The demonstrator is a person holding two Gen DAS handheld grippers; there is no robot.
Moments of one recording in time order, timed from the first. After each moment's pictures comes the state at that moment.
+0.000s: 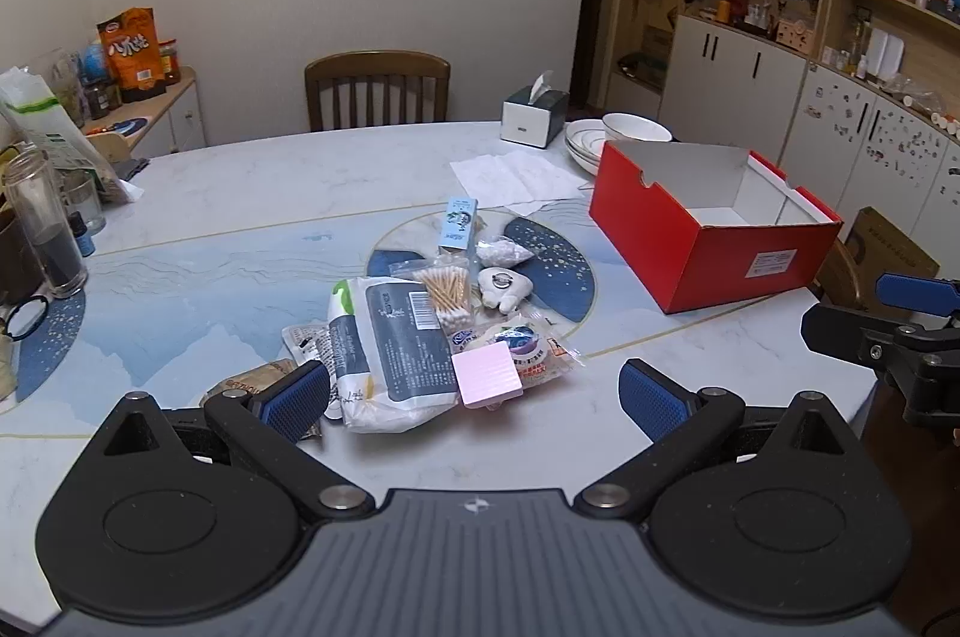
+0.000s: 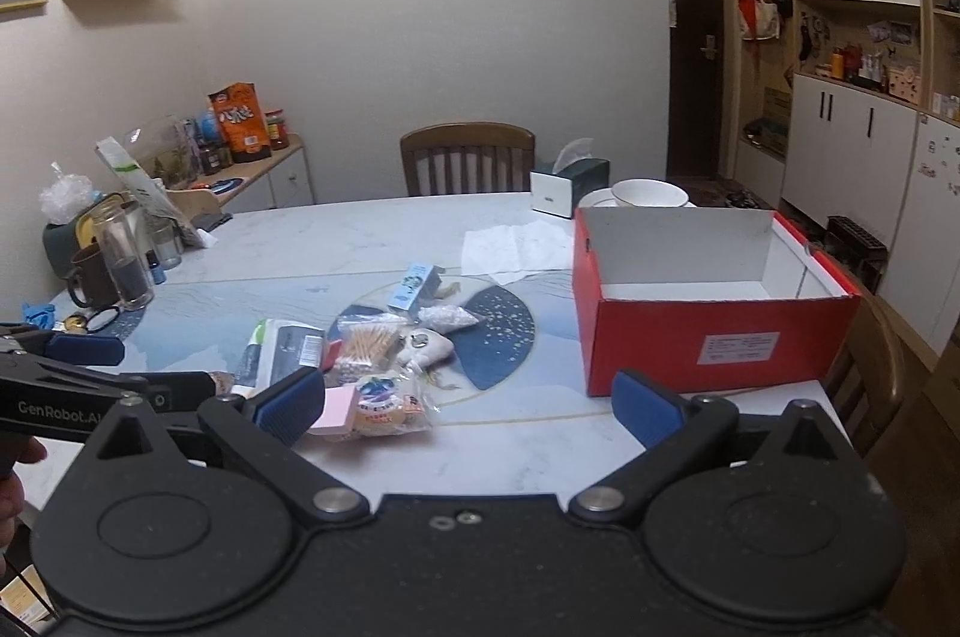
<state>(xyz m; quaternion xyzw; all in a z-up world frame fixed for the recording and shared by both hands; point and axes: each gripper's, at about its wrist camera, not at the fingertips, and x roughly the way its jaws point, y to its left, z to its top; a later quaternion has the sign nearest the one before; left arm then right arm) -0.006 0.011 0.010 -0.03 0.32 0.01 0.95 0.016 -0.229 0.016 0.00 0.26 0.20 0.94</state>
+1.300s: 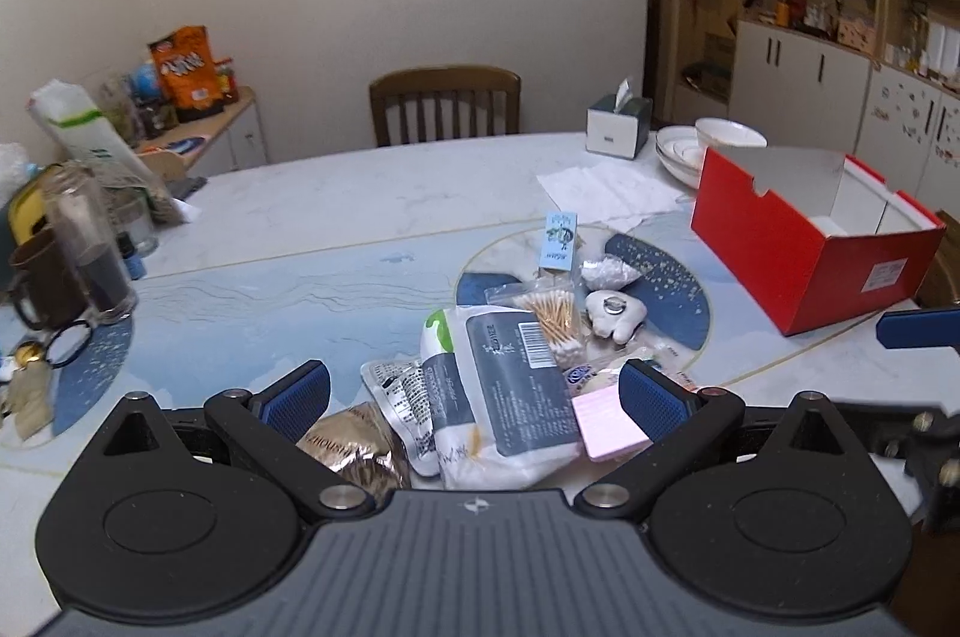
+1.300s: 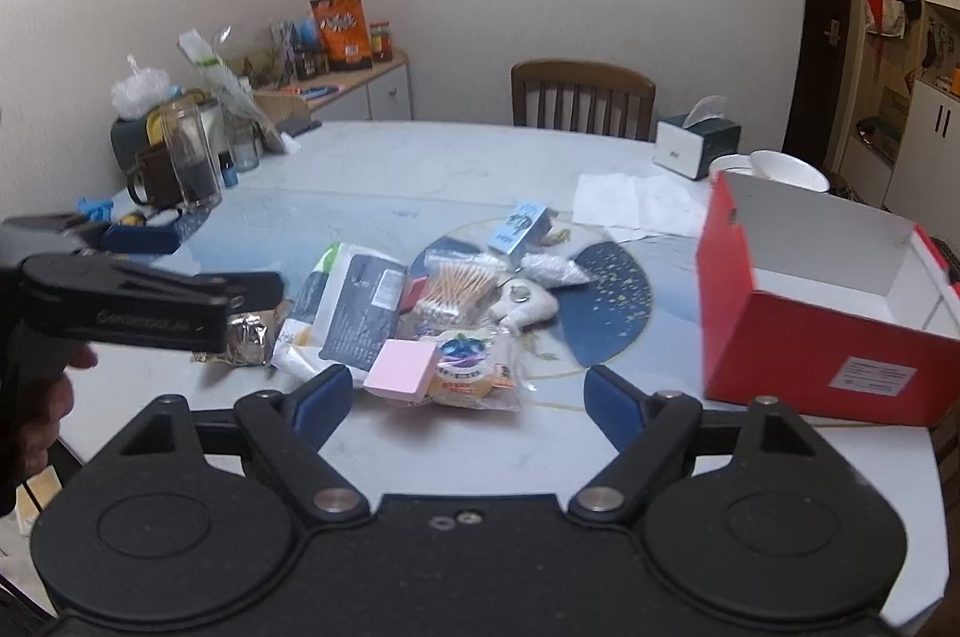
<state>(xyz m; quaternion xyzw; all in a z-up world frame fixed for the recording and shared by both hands) 0.045 0.050 -0.027 0.00 0.31 0.07 0.95 0.064 -0.164 -0.022 -0.07 0.31 0.30 0.90</state>
